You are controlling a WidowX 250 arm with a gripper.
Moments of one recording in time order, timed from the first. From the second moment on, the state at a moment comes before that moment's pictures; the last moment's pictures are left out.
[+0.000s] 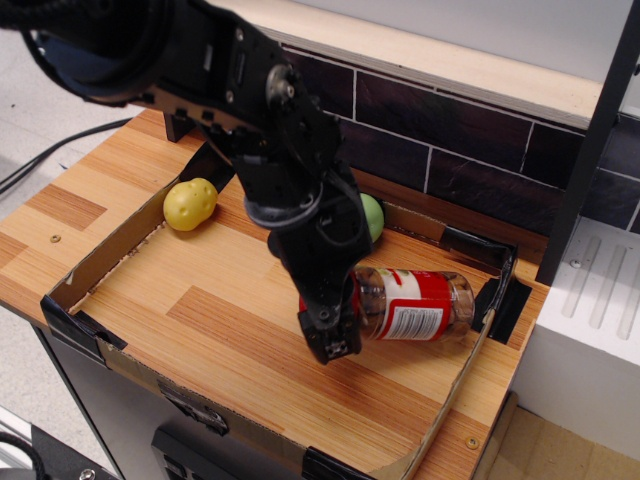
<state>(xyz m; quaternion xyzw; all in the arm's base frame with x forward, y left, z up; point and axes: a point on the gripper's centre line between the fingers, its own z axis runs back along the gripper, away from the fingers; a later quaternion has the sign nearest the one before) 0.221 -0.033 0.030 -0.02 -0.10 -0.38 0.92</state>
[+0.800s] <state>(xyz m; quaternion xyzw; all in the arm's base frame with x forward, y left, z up) 0.213 -0.039 0.016 -0.03 -0.01 -0.34 0.94</state>
